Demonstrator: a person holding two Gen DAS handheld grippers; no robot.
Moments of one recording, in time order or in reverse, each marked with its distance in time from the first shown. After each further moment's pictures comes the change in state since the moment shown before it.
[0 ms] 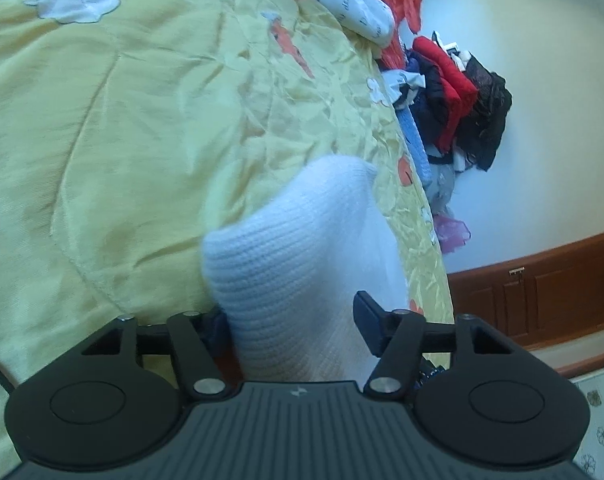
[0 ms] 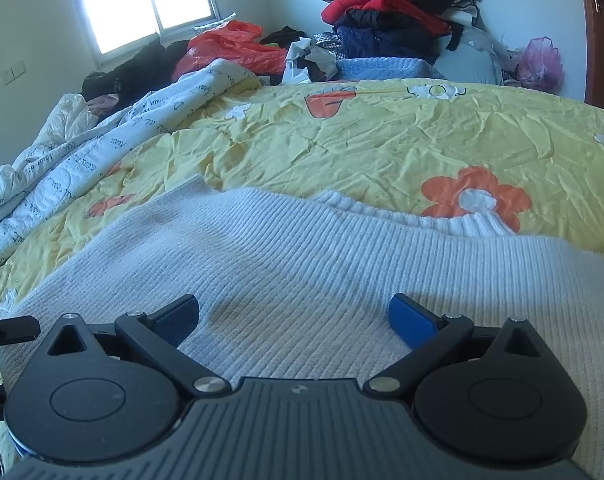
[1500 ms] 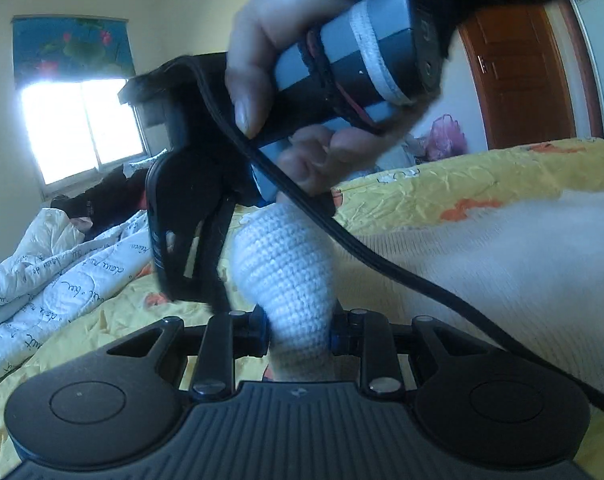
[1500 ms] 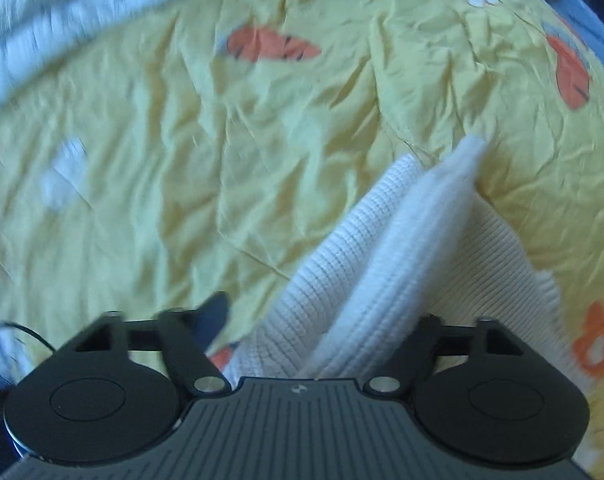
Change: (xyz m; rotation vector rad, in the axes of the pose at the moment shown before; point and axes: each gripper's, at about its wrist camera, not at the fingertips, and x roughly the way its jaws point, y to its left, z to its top) left arm 0.009 -0.087 -0.140 1.349 -0.487 0.288; right arm 0.103 0.205 0.085 -0.502 0.754 0.033
